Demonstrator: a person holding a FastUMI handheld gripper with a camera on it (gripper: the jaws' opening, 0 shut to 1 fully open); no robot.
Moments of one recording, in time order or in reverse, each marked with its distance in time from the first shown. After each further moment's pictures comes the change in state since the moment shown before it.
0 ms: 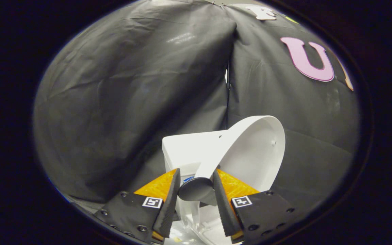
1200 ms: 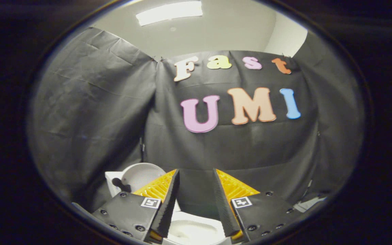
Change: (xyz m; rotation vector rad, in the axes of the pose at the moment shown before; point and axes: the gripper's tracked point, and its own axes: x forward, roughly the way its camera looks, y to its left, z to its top) arm -0.397 -0.203 0.031 0.060 -0.460 -0.642
